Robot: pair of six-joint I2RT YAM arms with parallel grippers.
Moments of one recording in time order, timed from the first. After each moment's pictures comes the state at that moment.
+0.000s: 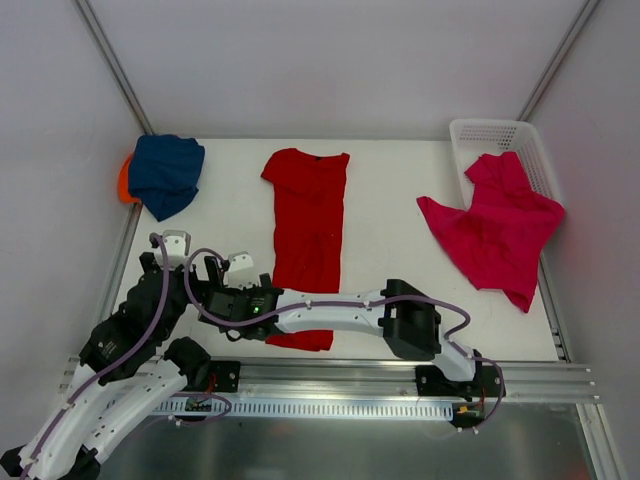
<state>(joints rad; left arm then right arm) -0.63 0.33 0.74 -0.85 -0.48 -0.26 1.46 2.17 1.86 -0.78 0.60 0.96</state>
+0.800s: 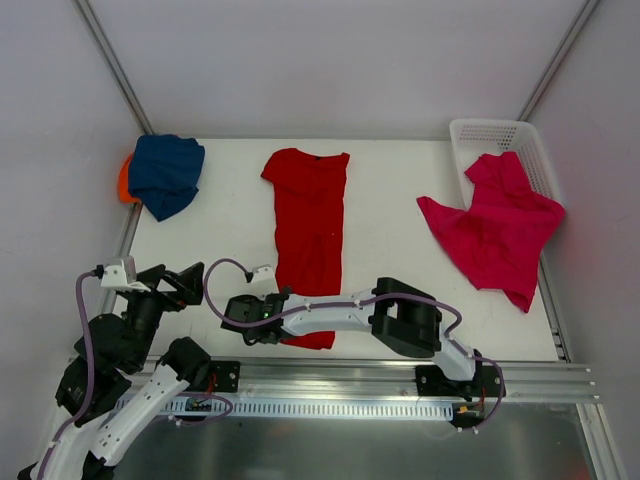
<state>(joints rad) -0.65 0.00 0.72 -0.75 -0.54 -0.34 1.44 2.17 1.63 -0.73 0.55 1.03</state>
